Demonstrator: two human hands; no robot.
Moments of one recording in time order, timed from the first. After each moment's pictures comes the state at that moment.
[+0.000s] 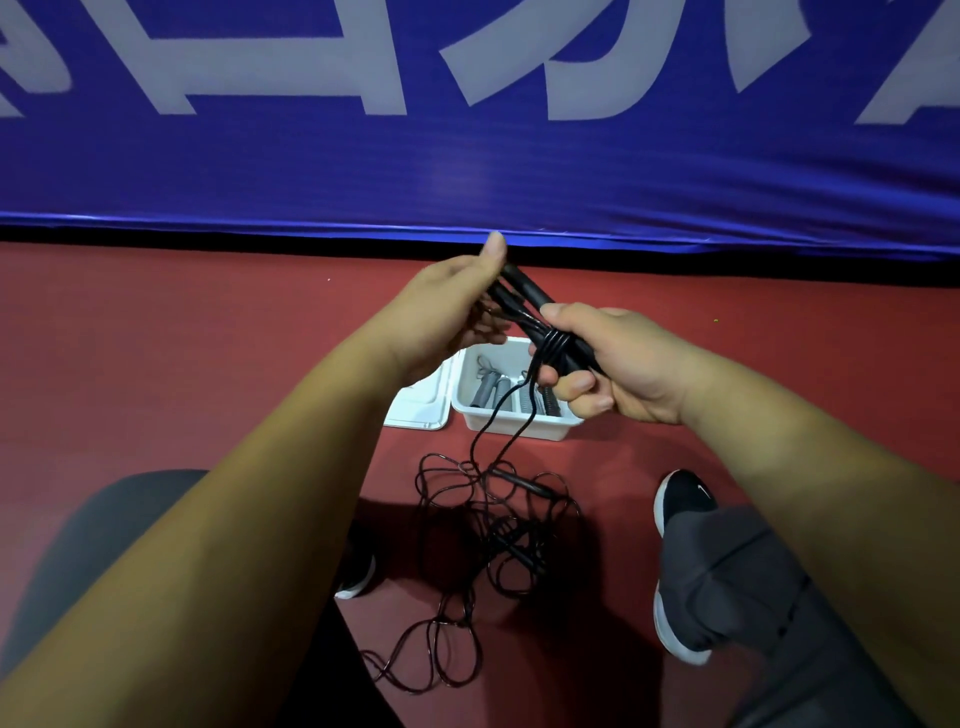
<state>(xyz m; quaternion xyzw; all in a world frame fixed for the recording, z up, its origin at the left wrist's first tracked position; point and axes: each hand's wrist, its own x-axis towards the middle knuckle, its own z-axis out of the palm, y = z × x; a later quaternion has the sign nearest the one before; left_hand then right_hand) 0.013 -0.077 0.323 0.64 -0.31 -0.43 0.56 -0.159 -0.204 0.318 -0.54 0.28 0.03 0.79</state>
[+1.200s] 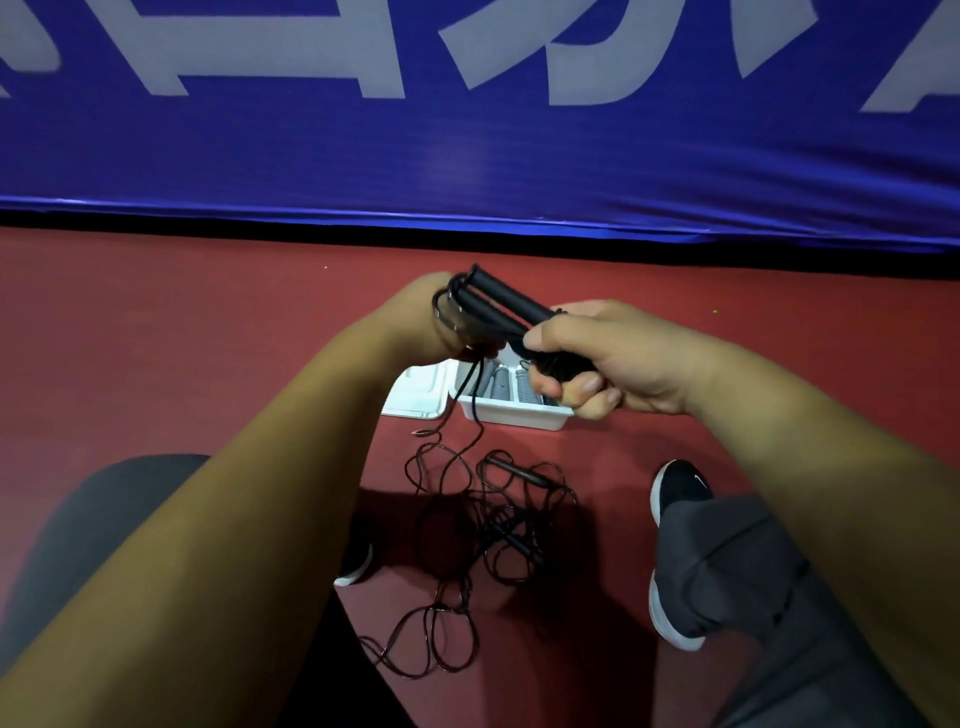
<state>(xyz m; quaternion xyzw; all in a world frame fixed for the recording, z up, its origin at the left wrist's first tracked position) 0.025 -0.066 0.314 0.77 -0.43 -0.34 0.32 -0.164 -0.195 0.332 -0.63 0.23 0.11 0.73</state>
